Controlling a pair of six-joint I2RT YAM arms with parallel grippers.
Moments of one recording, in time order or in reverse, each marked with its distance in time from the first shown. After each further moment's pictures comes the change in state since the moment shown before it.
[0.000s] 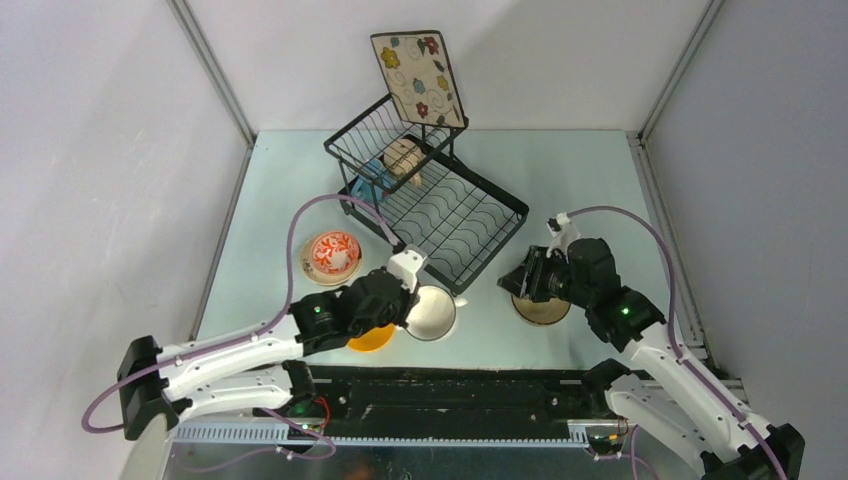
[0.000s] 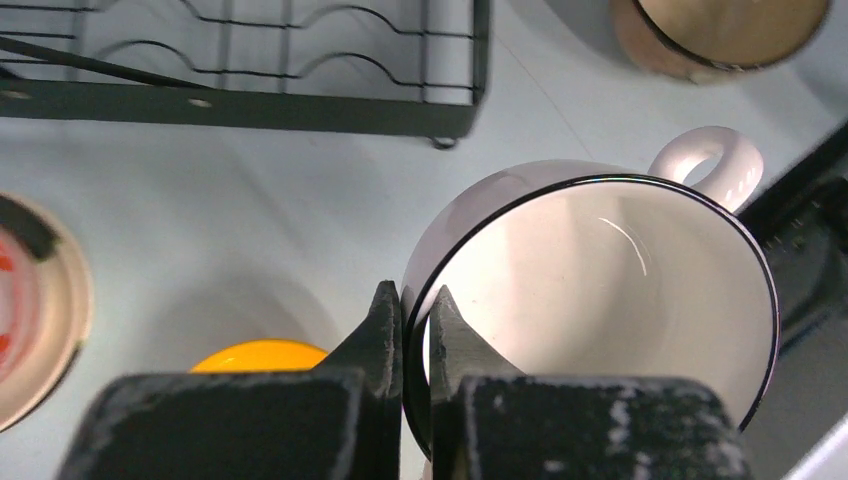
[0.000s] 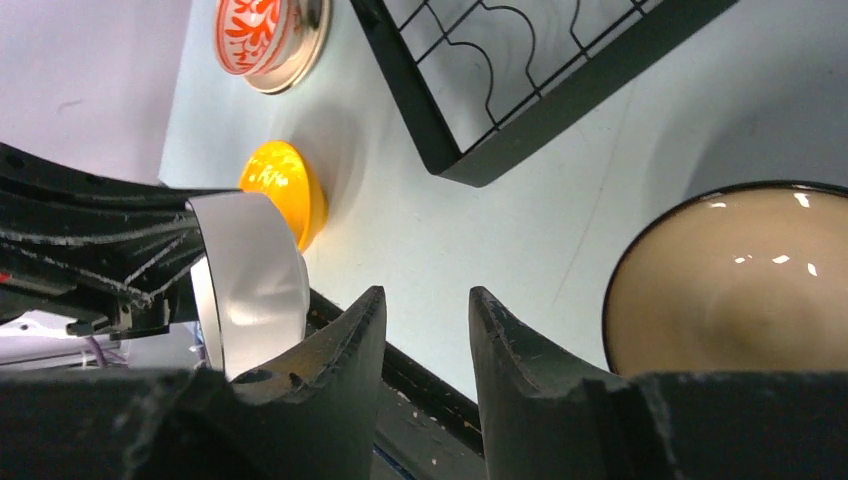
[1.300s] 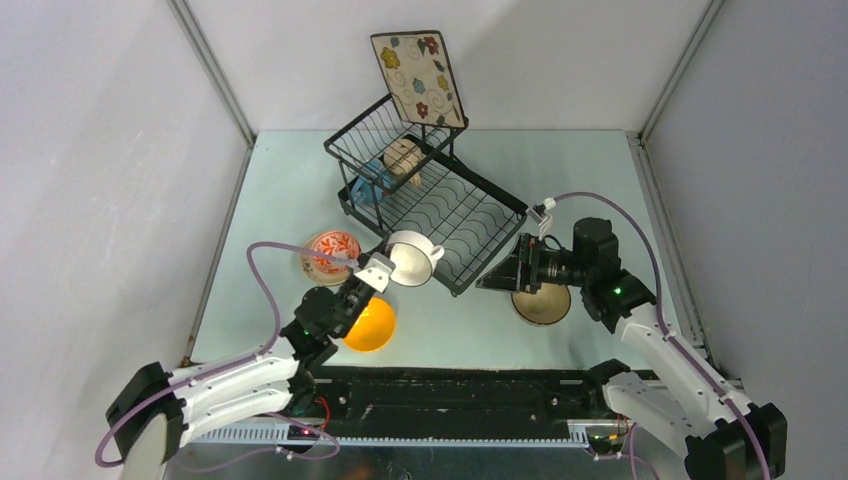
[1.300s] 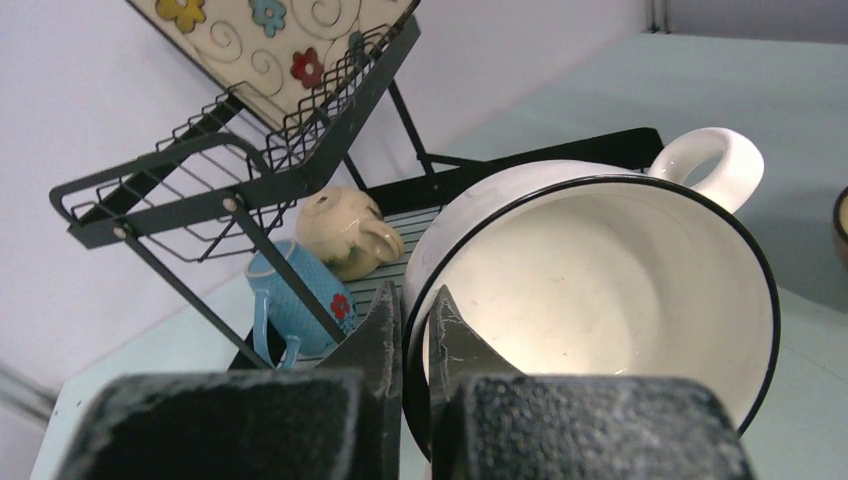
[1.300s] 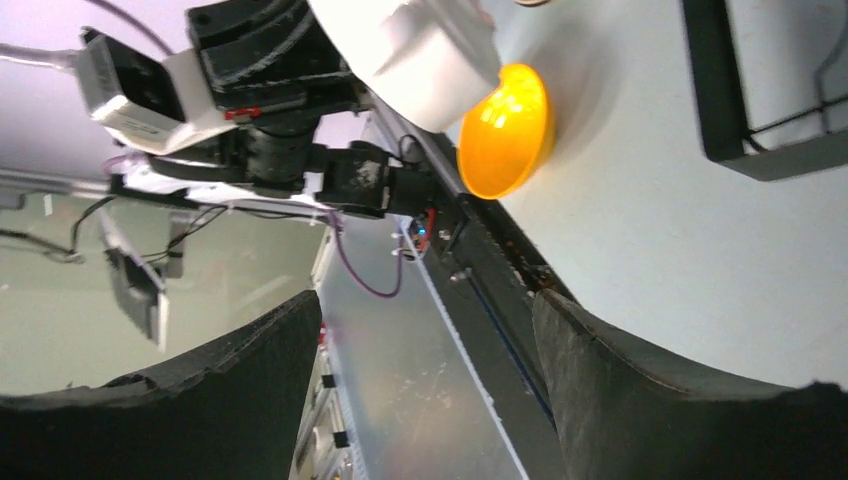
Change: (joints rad) left arm 0.209 -0.160 -0.426 1.082 -0.076 0.720; right arm -0.121 0.137 0.032 0.230 -0.591 0.148
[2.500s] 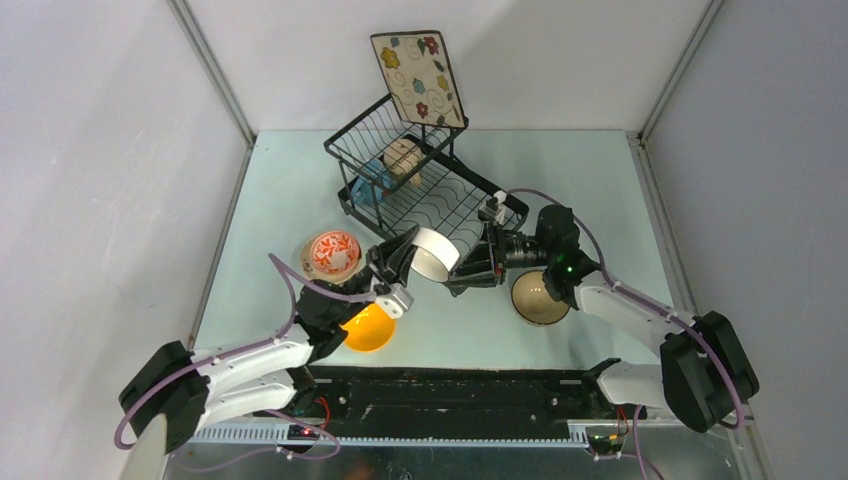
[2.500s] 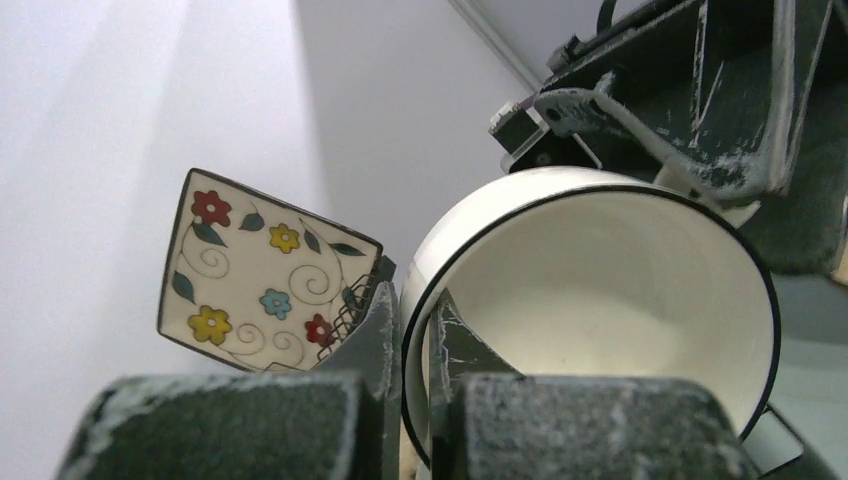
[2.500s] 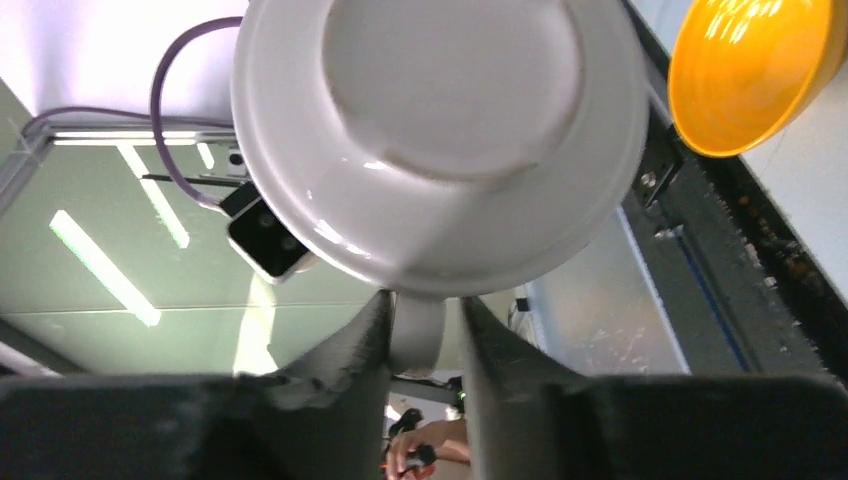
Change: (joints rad) left arm 0.037 0.173 0.053 0.332 0.498 0.339; right arm 0.128 0.377 0.004 0.680 -0.249 0.643
